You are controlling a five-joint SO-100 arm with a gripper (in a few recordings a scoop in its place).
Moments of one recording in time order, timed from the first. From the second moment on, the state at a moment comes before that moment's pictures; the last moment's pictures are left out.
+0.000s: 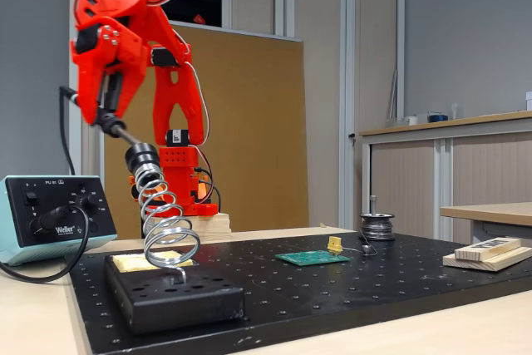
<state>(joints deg) 30.8 77.4 55.9 95.3 17.6</state>
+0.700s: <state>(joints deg) 31.6 73.0 50.9 96.6 16.6</state>
